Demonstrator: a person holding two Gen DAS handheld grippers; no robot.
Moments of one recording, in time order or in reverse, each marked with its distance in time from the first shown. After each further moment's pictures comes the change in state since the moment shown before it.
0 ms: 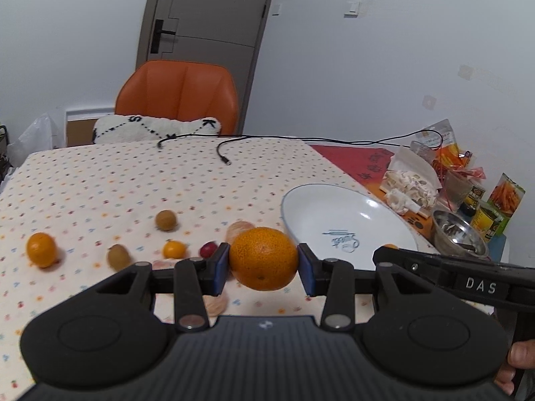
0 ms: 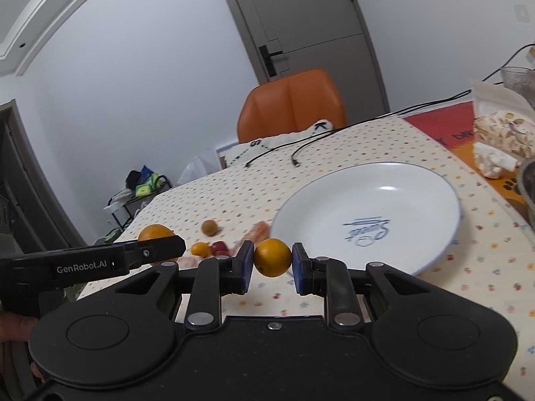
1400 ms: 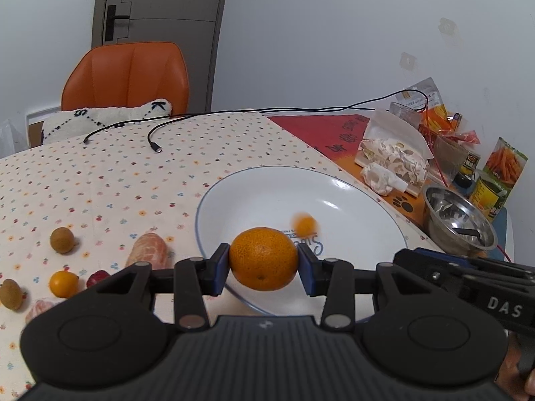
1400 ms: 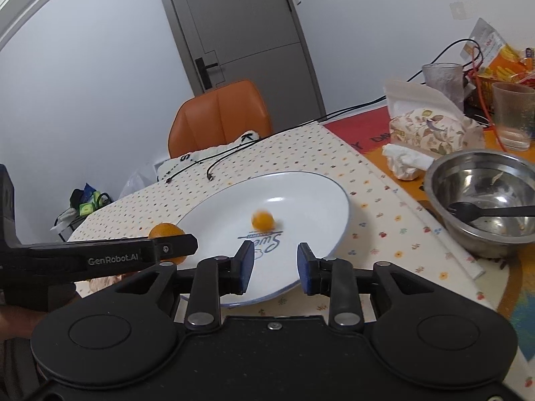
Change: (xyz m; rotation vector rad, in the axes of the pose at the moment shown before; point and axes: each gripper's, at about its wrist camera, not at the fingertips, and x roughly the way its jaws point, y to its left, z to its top) left arm 0.096 -0.066 0.009 0.094 0.090 -0.056; right arm -0.009 -0.060 0.001 0.055 -0.042 -0.203
